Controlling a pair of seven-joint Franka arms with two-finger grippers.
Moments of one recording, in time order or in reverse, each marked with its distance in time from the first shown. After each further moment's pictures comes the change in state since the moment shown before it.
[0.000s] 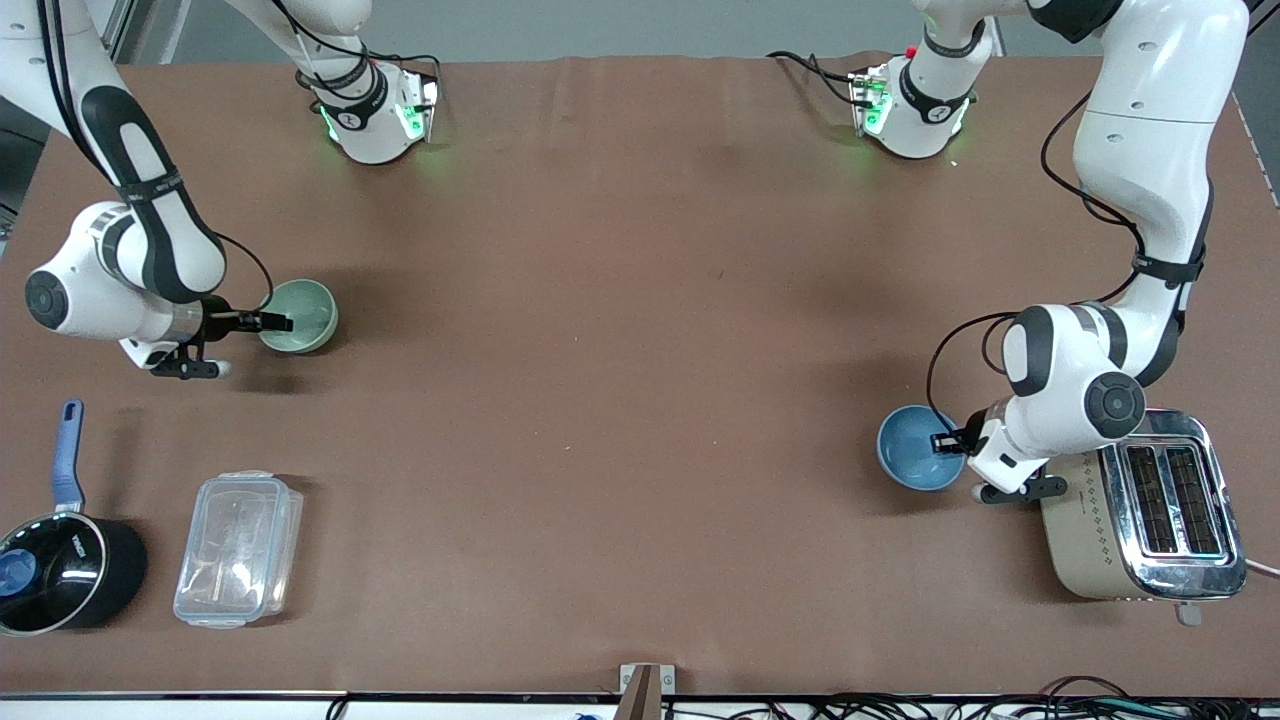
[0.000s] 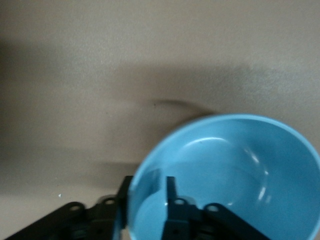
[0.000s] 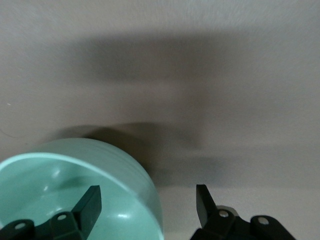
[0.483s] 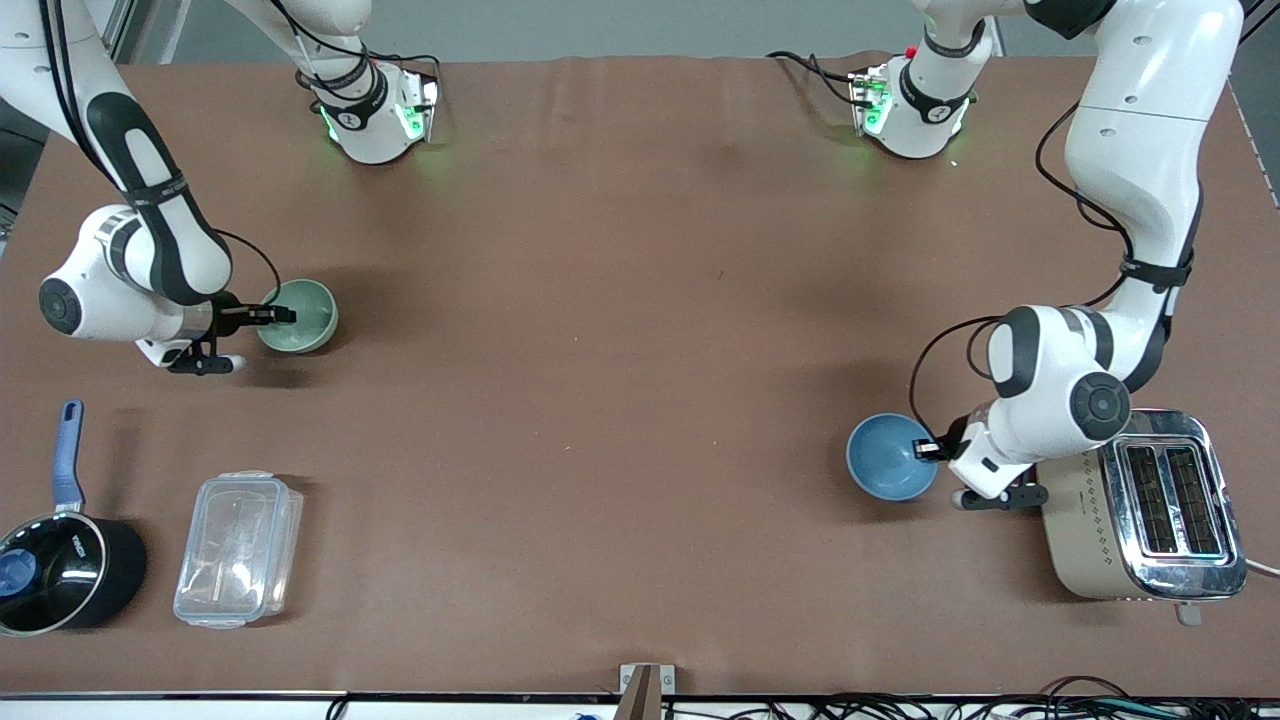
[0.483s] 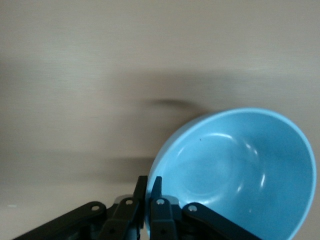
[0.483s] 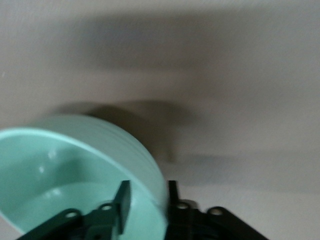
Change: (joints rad) left arm 0.002 -0.006 -0.101 0.038 -0.002 -0.005 -0.038; right arm 0.000 -0.007 0.008 0.002 0.002 -0.101 -0.029
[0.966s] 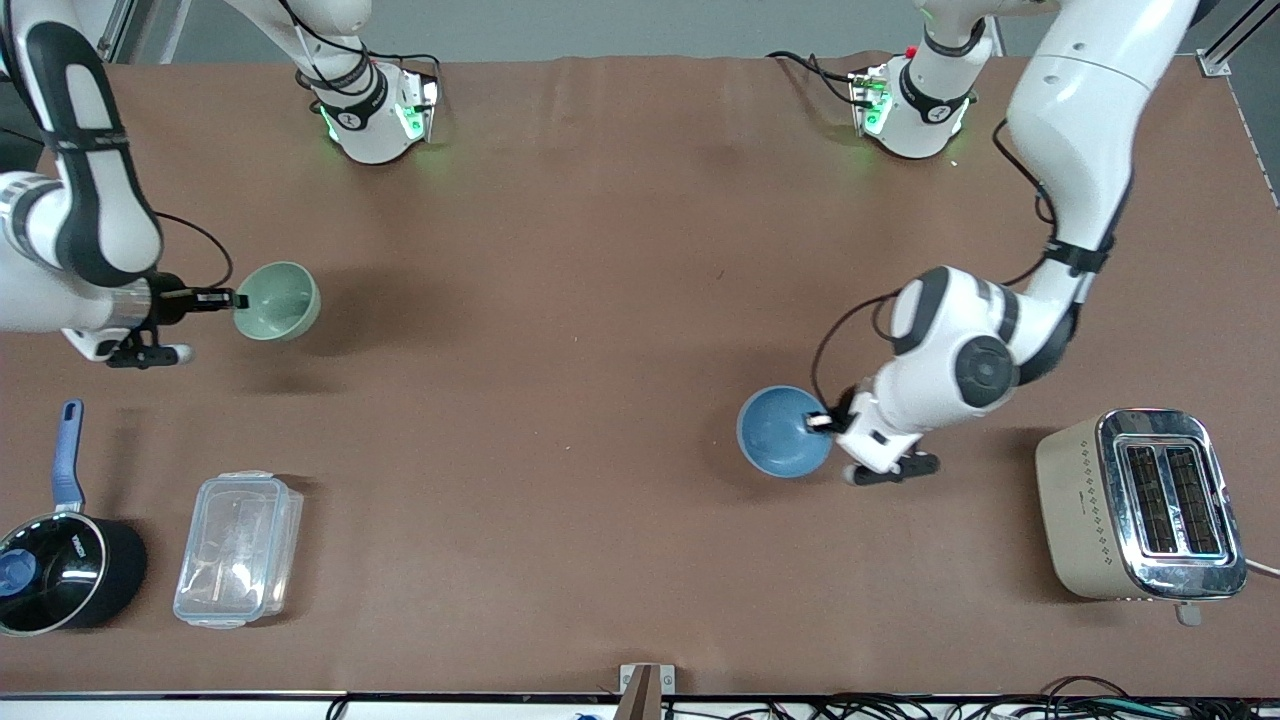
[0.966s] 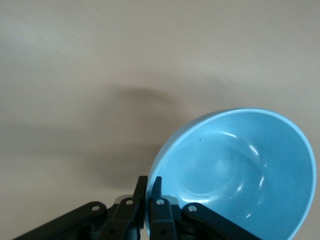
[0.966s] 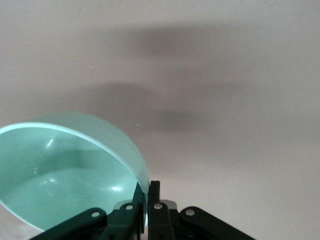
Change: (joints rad) left arm -0.110 -0.038 -0.174 0.023 0.000 -0.067 -0.370; right arm 0.000 -0.154 0.009 0.189 0.001 -0.331 -0.001
